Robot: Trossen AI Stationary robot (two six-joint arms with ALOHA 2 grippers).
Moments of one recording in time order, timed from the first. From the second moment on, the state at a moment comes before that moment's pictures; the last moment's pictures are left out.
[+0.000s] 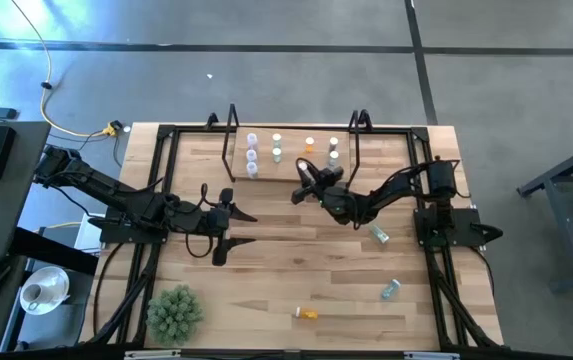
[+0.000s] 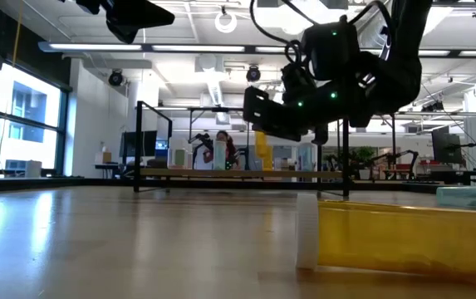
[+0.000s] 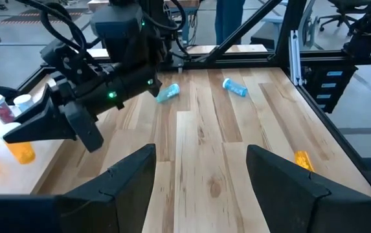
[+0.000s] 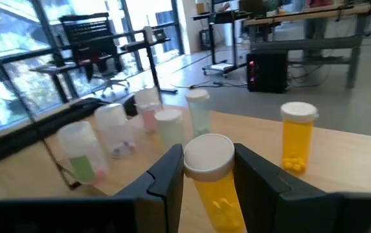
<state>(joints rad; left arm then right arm) -0.24 1.05 0.64 0.07 -0.33 -0.08 -0.03 1.96 0.74 1.11 0.90 0.27</state>
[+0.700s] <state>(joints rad) -0.24 1.05 0.64 0.07 -0.33 -0.08 -0.13 1.97 0.74 1.02 0.91 0.39</state>
